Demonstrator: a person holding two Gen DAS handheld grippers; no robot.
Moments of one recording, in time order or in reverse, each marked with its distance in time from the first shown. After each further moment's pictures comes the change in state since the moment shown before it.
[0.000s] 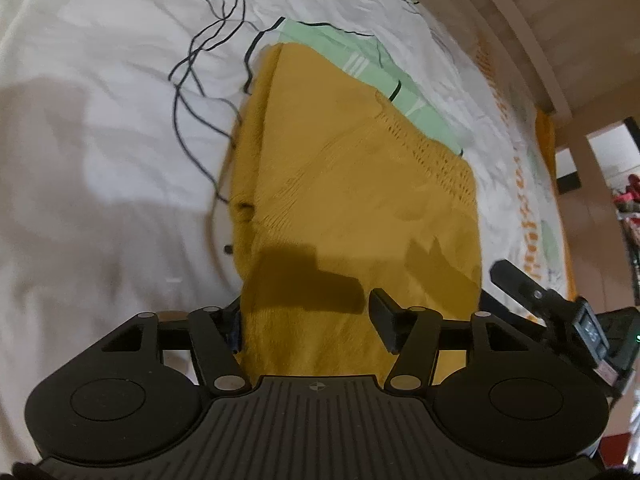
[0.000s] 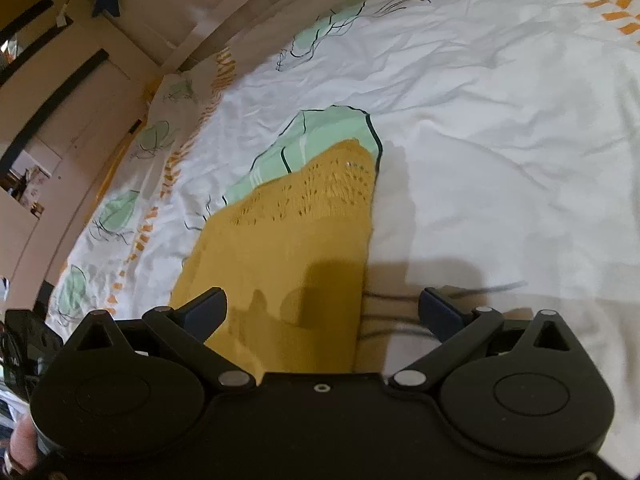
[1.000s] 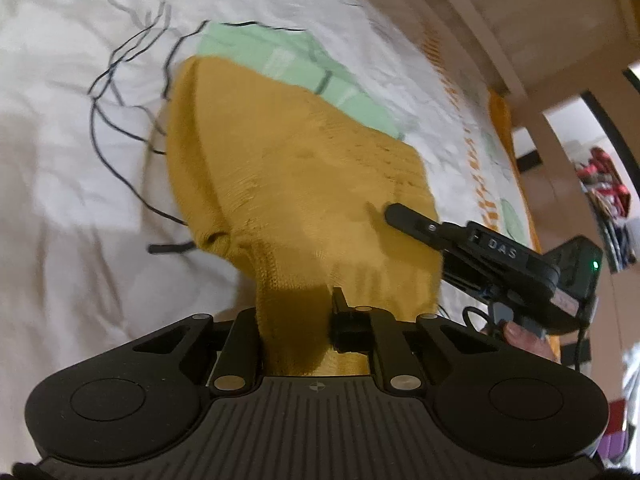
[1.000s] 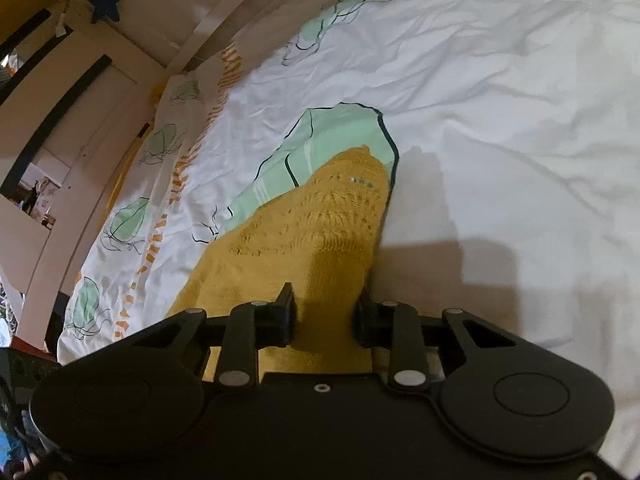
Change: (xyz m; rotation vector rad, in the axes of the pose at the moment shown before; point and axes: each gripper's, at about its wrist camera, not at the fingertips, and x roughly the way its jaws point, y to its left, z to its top) left arm -0.002 -0.032 -0.013 0.111 -0.009 -0.106; right arm 0.016 -0.006 0.017 0.041 0.040 0.055
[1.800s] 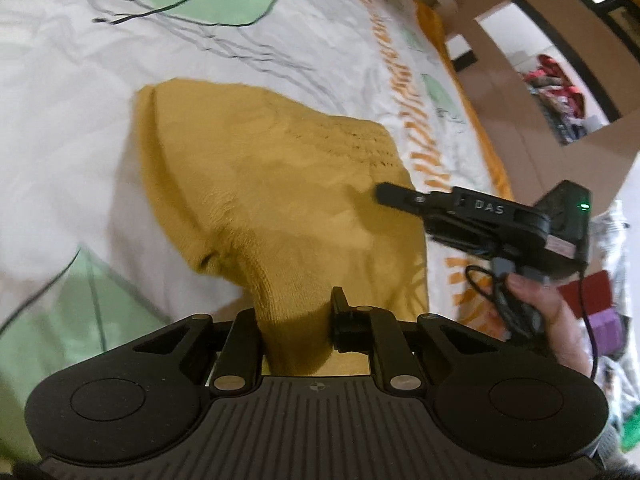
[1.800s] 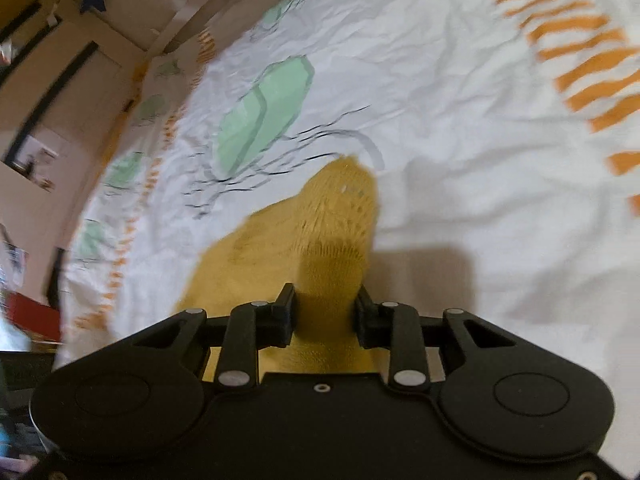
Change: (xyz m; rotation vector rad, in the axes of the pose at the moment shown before) left arm -0.034 -0.078 -0.170 0.116 0.113 -0.037; right arm -0.160 -0.011 -0.126 0.029 0.029 -0.149
